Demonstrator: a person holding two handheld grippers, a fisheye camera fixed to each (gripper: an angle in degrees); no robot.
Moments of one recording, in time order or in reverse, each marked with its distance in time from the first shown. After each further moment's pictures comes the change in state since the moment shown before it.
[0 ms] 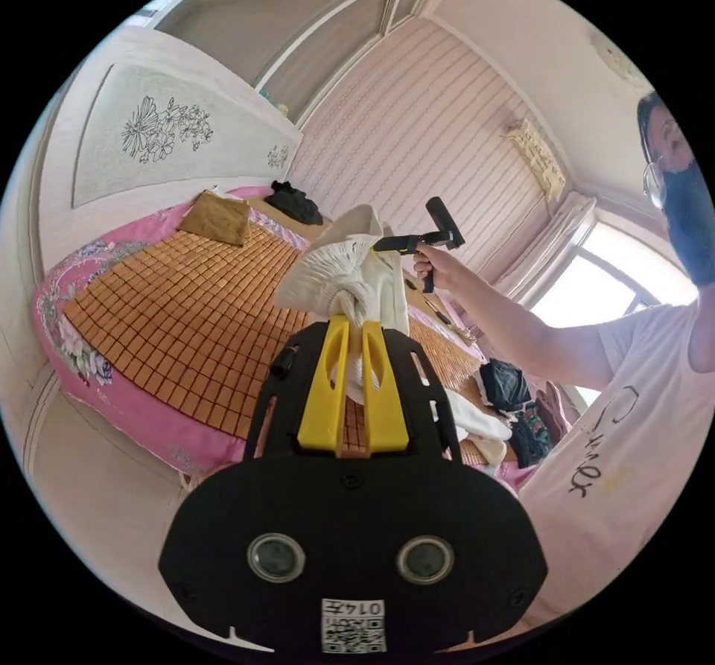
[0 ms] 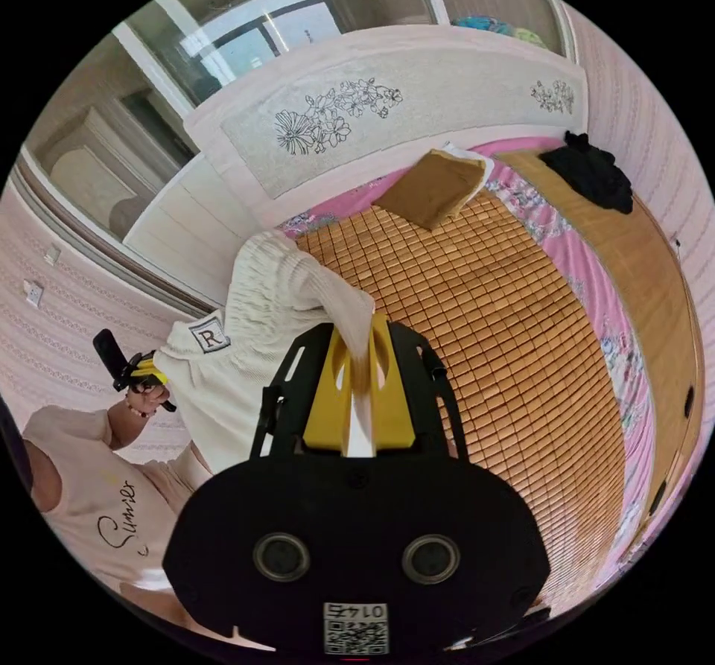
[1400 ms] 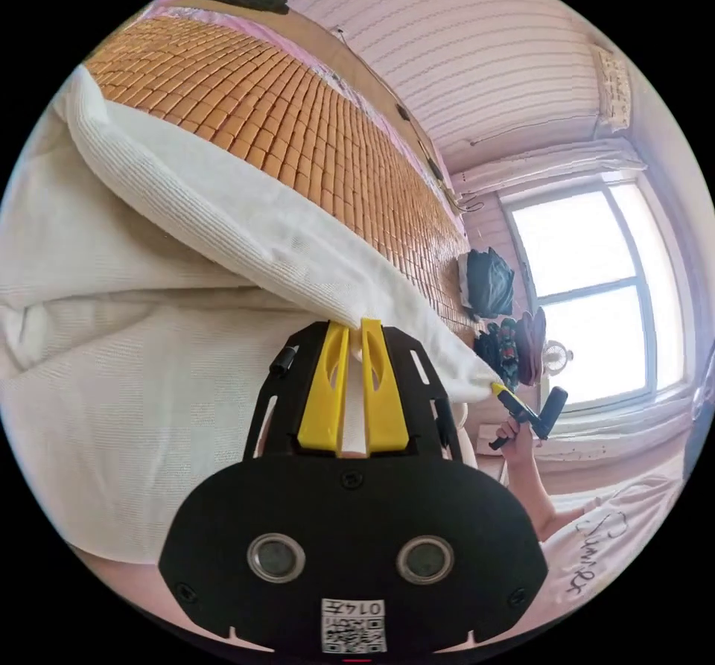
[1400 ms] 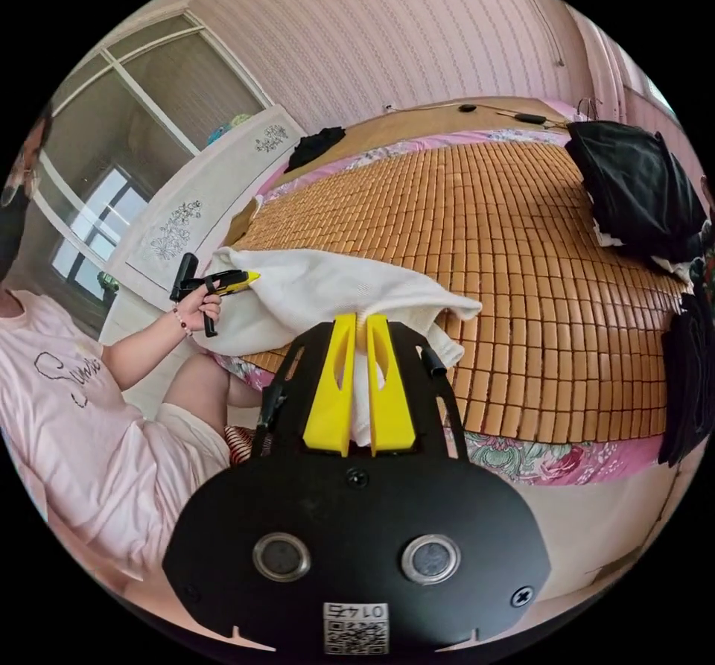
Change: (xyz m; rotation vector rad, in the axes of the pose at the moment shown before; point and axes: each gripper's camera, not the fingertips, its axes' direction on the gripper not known) left arm 0.089 0.024 0.464 -0.704 0.296 -0.095; right arm -0.078 0.737 -0.025 0.455 0.205 0.817
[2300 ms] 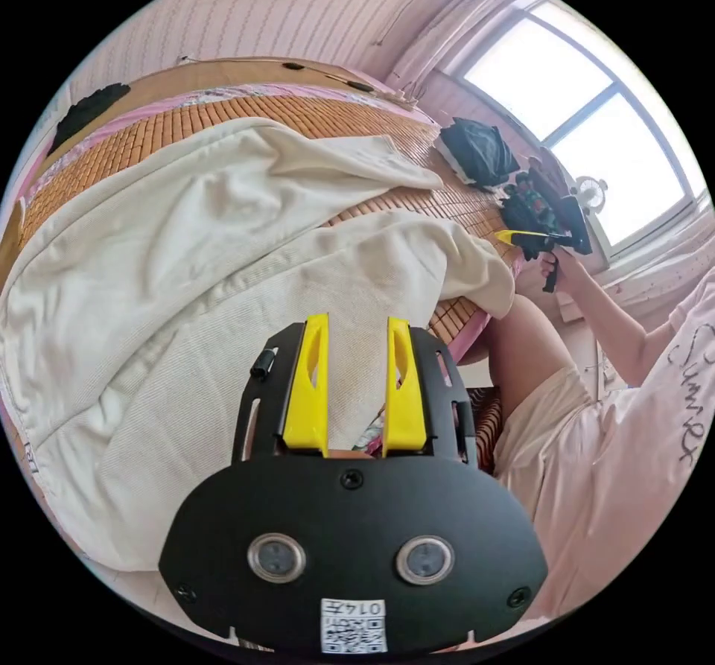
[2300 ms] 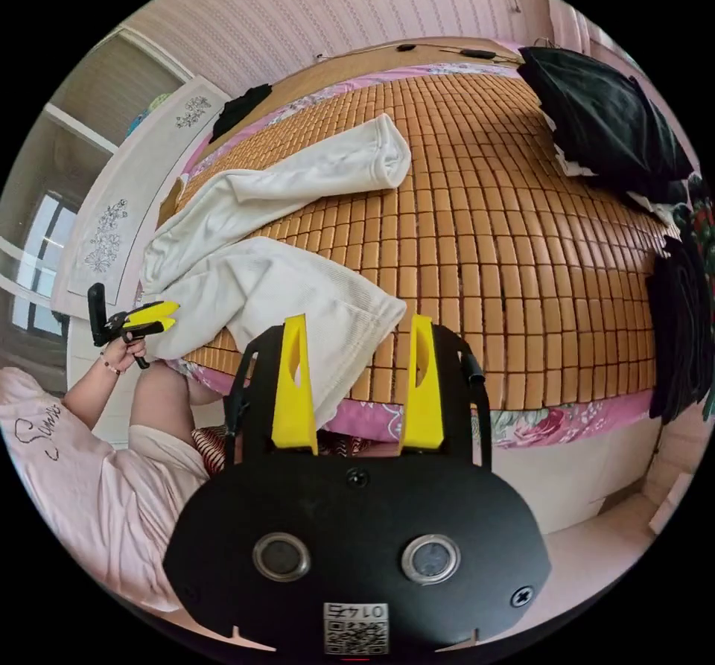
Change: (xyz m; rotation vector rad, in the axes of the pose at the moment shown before) left arm 0.086 0.046 0.124 -0.318 -0.279 0.505; right arm 0.161 0.007 0.088 -0.274 0.209 0.254
